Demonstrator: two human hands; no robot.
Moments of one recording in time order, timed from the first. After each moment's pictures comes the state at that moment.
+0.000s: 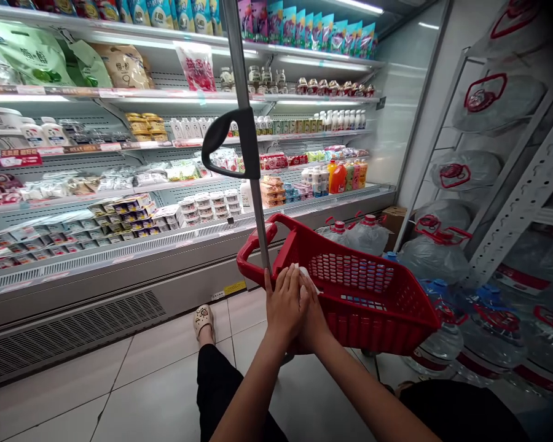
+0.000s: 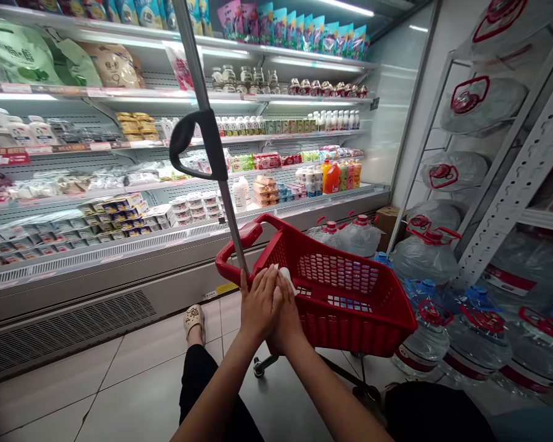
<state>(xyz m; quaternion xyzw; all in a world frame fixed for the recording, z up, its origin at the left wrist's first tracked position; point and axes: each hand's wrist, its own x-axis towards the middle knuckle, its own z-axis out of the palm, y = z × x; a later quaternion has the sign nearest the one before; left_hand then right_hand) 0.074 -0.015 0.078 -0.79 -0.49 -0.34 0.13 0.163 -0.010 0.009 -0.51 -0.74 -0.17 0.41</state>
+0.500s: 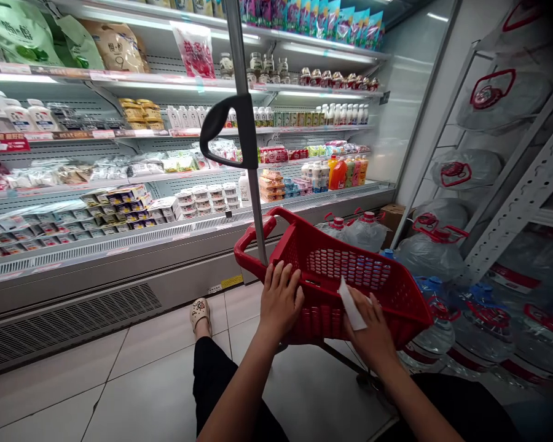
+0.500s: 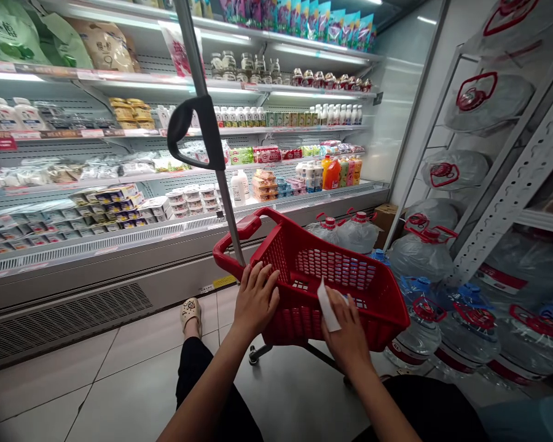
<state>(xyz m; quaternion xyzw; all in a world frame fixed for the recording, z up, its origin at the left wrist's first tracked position) 0.058 -0.006 0.064 -0.82 -0.45 -0.30 0.20 0.298 -0.060 -0.038 -0.58 -0.71 -0.21 0.33</state>
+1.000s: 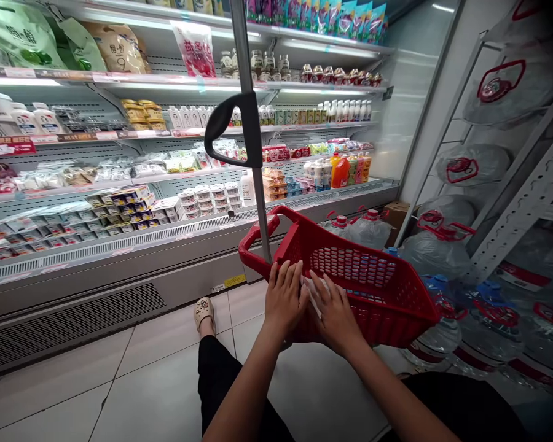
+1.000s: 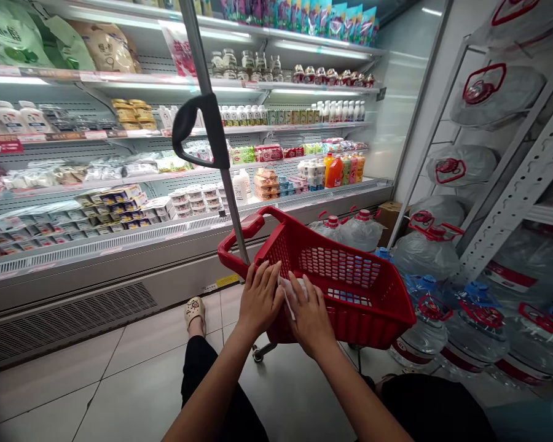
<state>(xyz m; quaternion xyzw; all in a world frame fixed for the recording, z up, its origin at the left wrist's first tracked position) 0.059 -0.003 0.062 -0.83 -0.44 -0.30 0.18 0.220 -0.042 0.008 -0.55 -0.77 -0.19 0.26</state>
